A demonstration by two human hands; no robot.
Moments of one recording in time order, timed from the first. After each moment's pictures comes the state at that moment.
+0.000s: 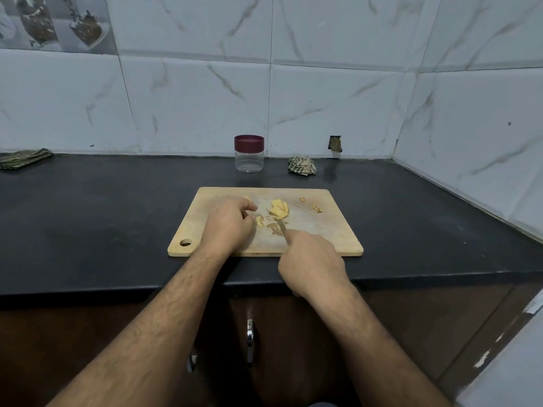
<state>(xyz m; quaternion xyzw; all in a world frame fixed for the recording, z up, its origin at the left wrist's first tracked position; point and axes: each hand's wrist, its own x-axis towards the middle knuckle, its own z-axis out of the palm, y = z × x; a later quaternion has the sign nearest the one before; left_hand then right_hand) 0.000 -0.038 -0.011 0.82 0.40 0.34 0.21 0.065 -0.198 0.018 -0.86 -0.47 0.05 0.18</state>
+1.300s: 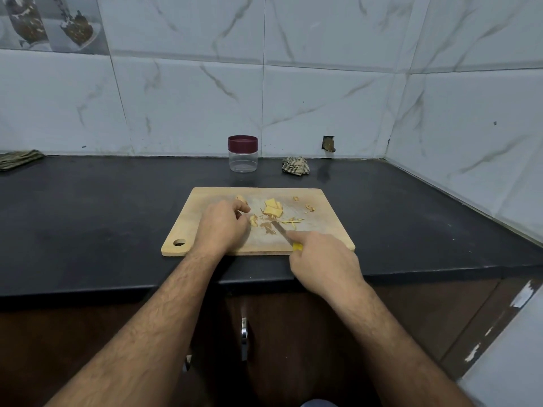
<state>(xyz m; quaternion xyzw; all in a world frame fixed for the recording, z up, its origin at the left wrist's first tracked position) -0.001 -0.042 -0.009 0.83 0.41 0.33 0.19 0.084 -0.219 0.016 -0.86 -0.47 0.03 0.17</state>
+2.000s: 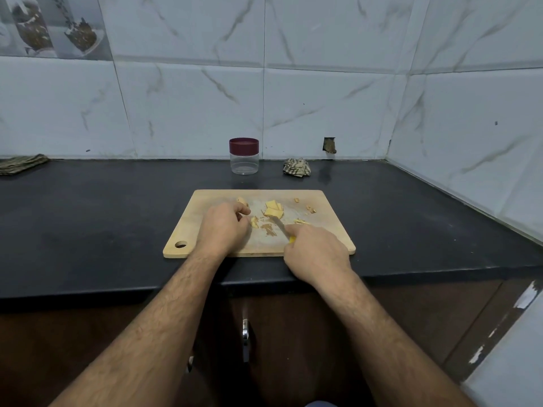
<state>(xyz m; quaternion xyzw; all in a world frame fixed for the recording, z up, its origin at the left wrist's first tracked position) 0.000 -0.043 -0.009 0.83 0.42 0.33 0.18 0.086 -0.199 0.019 -0.87 -0.46 0.03 0.17</state>
